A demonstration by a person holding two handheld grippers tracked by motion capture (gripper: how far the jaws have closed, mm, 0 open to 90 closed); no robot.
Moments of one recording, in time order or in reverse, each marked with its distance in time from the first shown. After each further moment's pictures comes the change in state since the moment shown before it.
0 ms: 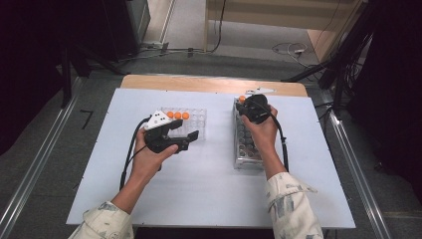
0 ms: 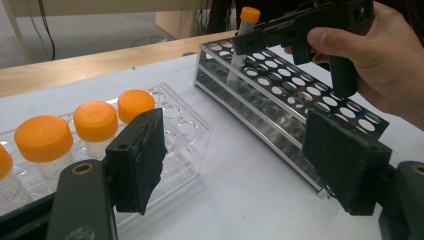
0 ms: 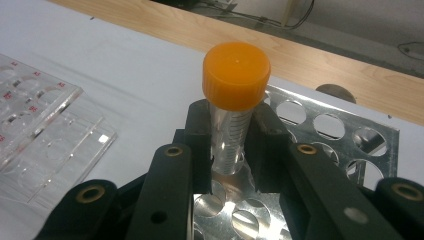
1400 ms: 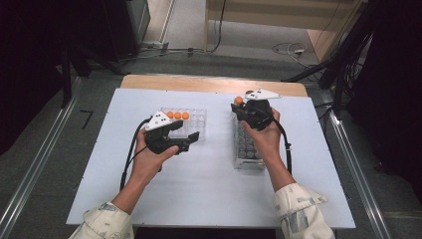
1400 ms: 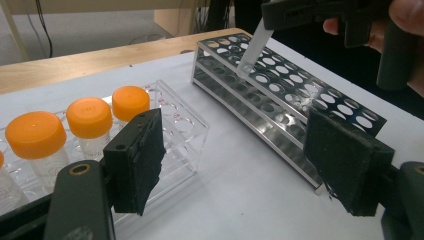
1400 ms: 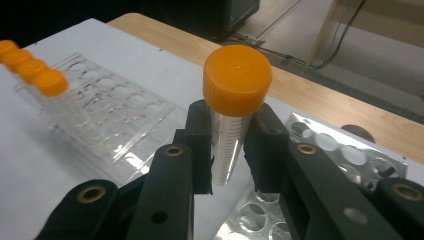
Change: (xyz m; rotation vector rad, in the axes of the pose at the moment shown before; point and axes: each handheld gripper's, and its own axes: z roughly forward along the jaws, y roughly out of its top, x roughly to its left) left arm -0.002 -0.001 0.000 0.004 -0.006 0.003; right arm 0.031 0.003 -0.053 -0.114 0.104 -0.103
